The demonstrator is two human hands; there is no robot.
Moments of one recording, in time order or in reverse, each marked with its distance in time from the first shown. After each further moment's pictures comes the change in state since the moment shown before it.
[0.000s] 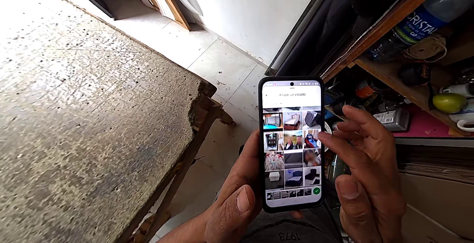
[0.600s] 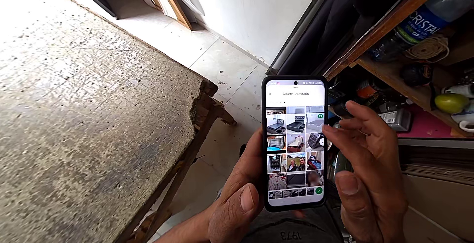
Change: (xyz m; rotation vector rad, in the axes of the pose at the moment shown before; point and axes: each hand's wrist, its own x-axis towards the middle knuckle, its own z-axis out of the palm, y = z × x) left_hand -0.001 0.000 0.002 0.008 -0.002 -0.007; right_hand 0.002 -0.001 0.000 -0.037 0.001 -0.019
